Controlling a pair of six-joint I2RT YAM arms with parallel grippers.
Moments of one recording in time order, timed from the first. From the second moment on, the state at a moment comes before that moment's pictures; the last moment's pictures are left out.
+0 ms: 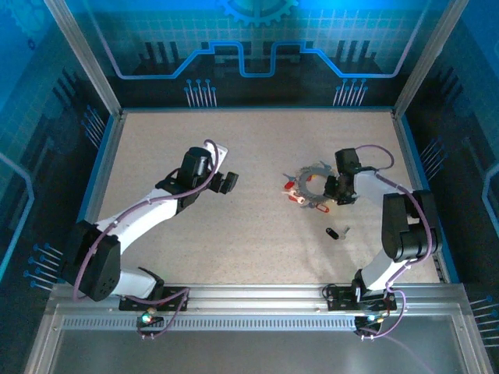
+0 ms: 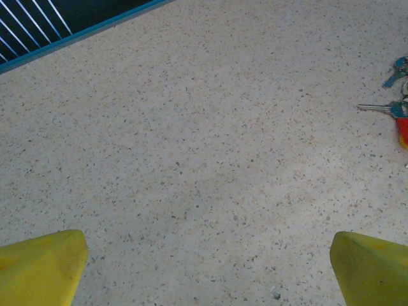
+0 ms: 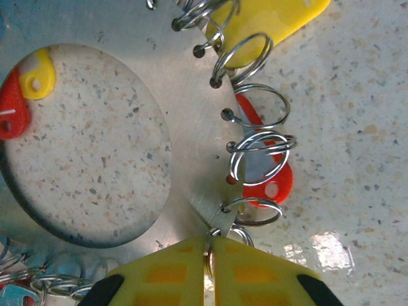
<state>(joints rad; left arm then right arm) -0.44 1.39 0.88 -0.12 -0.09 0.05 0.09 1.64 0.93 -0.51 0.01 0.46</state>
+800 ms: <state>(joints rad) -0.47 1.40 0.89 -0.13 -0.08 0.09 0.11 1.56 0.89 -0.52 0.07 0.45</state>
